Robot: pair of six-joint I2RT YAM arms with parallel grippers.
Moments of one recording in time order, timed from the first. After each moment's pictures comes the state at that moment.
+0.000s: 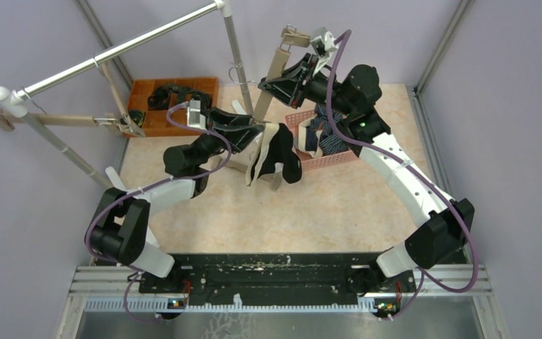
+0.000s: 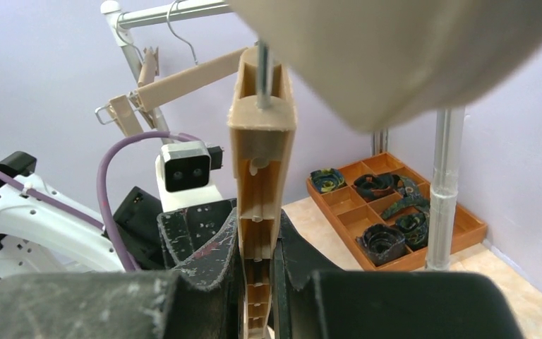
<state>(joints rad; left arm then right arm) -0.44 1.51 0.76 1.54 0.62 -0.83 0.52 1.46 1.49 0.33 -0.70 0.38</state>
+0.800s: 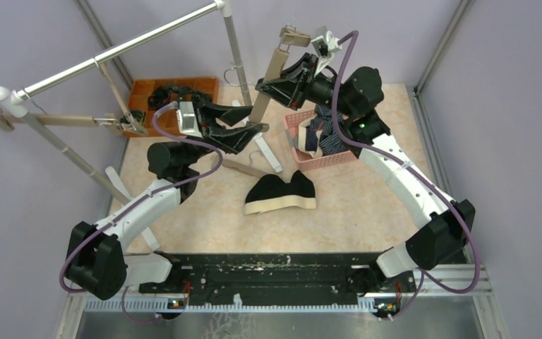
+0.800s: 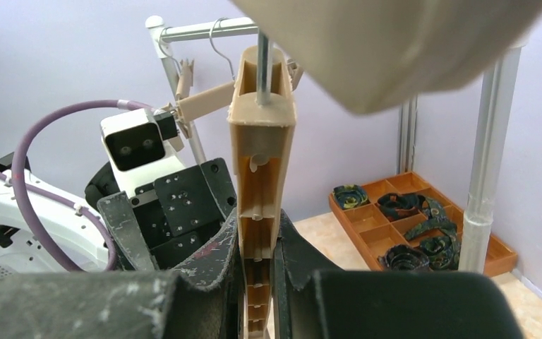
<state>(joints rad) -0.48 1.25 0.82 1.20 0.63 -0.53 0.53 1.45 1.49 0.41 -0.75 0.45</state>
